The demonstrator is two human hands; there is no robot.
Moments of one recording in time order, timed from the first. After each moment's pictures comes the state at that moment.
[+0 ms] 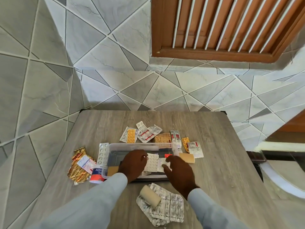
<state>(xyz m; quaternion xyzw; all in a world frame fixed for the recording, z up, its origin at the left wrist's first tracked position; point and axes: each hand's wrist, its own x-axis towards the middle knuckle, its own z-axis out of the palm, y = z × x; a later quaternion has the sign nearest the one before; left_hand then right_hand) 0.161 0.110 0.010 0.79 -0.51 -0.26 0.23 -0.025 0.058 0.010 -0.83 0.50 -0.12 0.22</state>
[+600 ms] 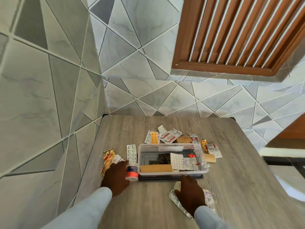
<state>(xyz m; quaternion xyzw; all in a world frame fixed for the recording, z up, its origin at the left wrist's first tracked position) 0.313 0.243 -0.032 0.83 -0.51 -0.20 0.12 0.036 0.167 -0.016 -0.80 0.58 0.05 0.18</state>
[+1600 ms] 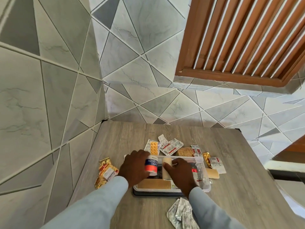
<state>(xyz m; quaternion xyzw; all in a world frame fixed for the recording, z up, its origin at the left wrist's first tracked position) 0.282 0.151 0.031 0.76 -0.62 -0.13 0.14 0.103 0.084 0.042 -0.68 0.61 -0.18 0.37</state>
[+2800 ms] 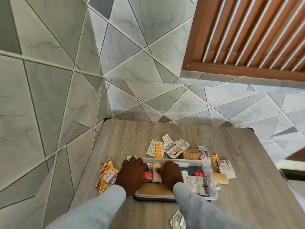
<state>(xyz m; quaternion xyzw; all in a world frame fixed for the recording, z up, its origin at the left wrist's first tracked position) 0.294 0.143 0.010 0.75 -0.65 -0.10 -0.01 0.153 0.056 0.001 -0.72 0.60 0.00 0.35</state>
